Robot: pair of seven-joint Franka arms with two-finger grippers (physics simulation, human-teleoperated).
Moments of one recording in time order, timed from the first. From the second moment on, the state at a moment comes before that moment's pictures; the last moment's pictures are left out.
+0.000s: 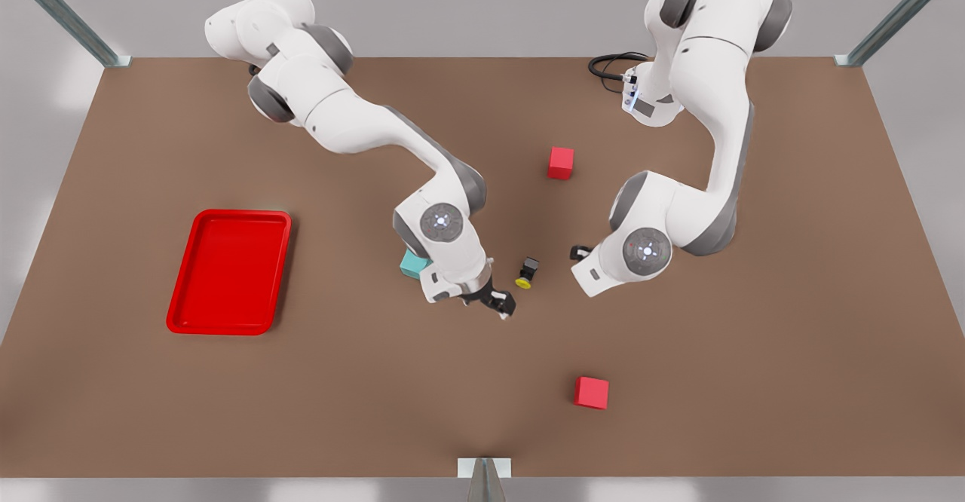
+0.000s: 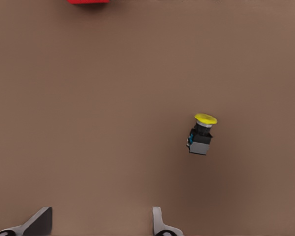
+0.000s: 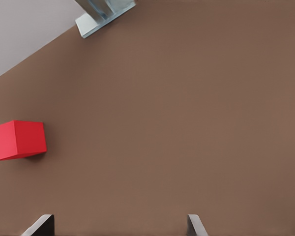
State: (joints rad) left arm -0.41 0.54 -0.01 -1.42 -0.08 1.70 -0.19; right arm 0.52 0.96 0.28 -0.91 -0.22 2.13 1.16
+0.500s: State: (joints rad) left arm -0.58 0.62 -0.02 -1.65 -0.09 2.16 -0.36; right arm 0.06 0.24 0.25 -1.53 -0.24 1.81 0.71
